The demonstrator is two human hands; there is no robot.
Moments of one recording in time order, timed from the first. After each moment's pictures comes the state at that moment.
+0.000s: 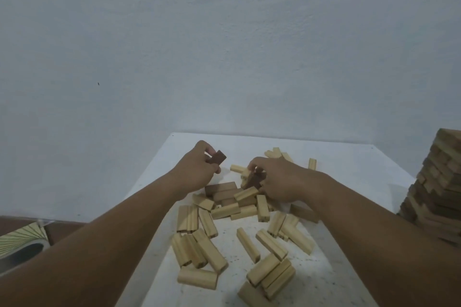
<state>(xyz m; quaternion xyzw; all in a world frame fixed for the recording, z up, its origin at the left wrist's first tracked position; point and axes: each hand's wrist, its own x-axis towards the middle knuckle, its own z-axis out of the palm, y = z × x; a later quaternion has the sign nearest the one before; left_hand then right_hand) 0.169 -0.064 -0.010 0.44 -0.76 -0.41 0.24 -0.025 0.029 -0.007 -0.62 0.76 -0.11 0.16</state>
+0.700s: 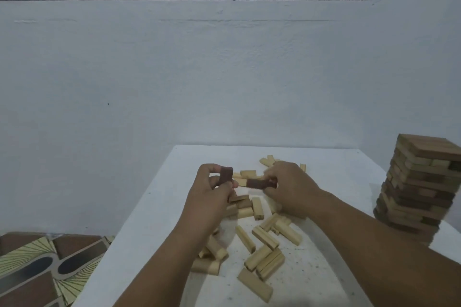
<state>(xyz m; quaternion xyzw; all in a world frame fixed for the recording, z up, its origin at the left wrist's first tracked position) 0.183 0.054 0.011 0.40 -0.62 -0.55 0.40 -0.022 0.078 -0.003 -0.61 0.76 -0.21 0.03</state>
